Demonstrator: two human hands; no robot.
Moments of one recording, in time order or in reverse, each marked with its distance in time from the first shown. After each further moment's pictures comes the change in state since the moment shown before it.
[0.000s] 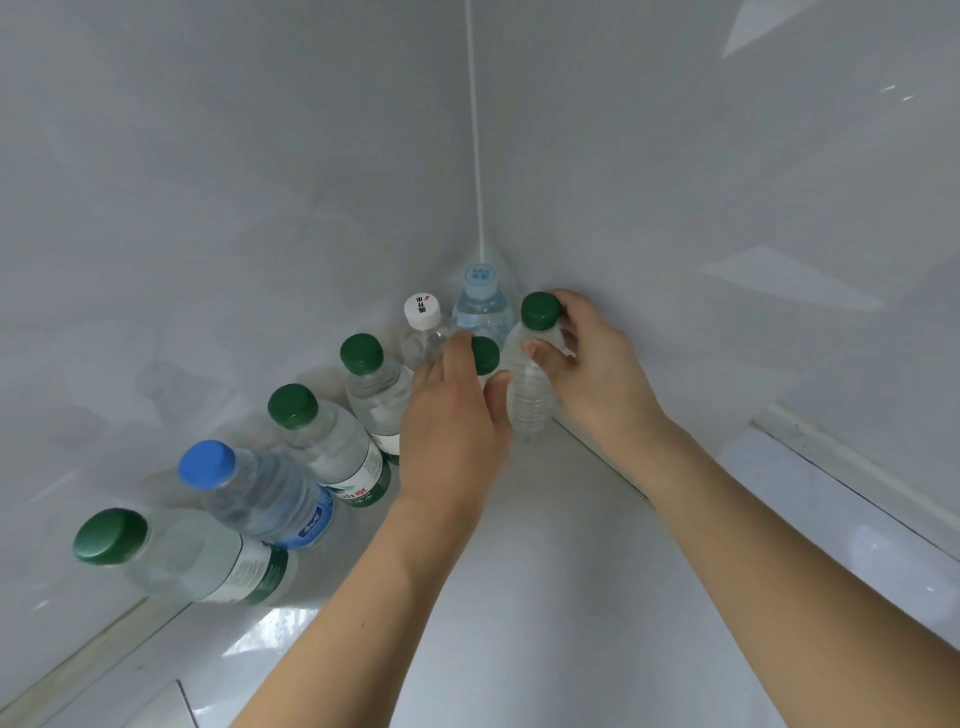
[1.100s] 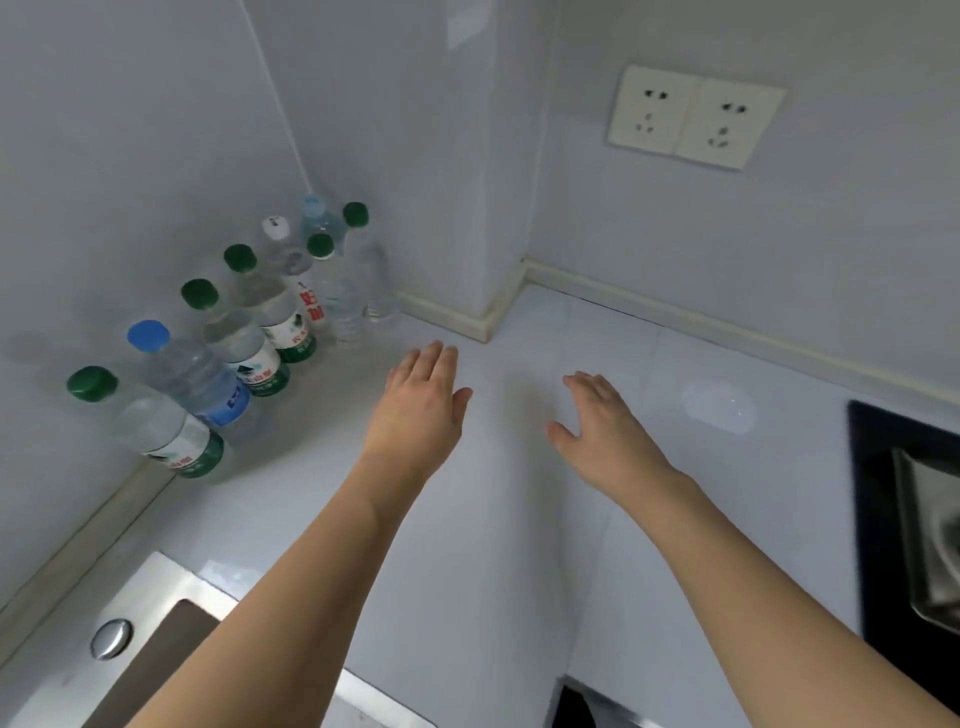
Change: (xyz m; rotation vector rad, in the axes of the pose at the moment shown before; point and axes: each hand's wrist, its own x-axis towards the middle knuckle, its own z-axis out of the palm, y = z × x) left_hand -0.199 0.046 -0.056 0.238 -0.562 0.447; right_hand -0.345 -0.018 -0.101 -0.504 -0.040 0.488
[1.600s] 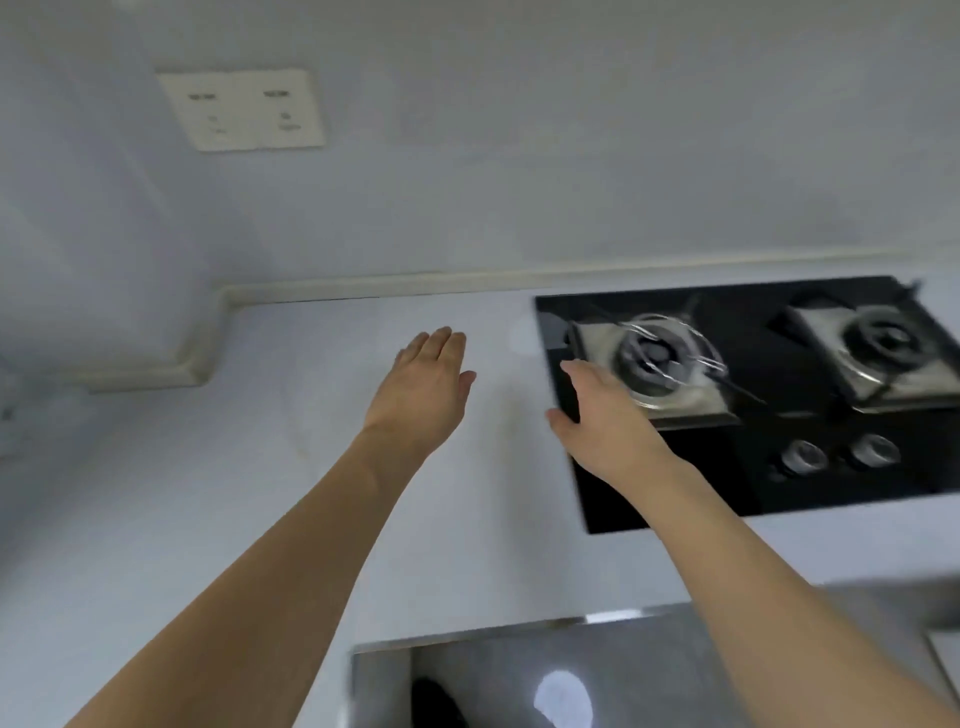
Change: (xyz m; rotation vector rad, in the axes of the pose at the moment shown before) left_hand -0.034 0.301 0.081 0.060 -0.176 0.586; right_hand -0.204 0.222 -0.094 0.134 0.318 0.422
